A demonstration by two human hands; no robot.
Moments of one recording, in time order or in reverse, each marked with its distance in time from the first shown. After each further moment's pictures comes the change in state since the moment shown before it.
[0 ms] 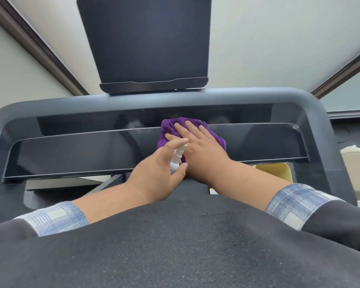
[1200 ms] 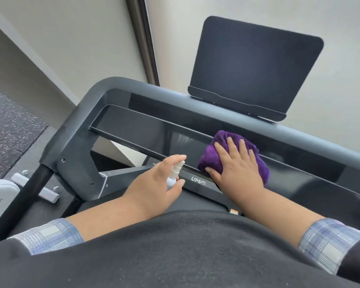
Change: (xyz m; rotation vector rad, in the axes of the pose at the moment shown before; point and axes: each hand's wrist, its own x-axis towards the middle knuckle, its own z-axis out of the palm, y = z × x) left_hand -0.102 -0.034 -0.026 -0.017 0.244 -0.342; right_hand 0.017 -0.024 0.003 -0.083 0.054 0.055
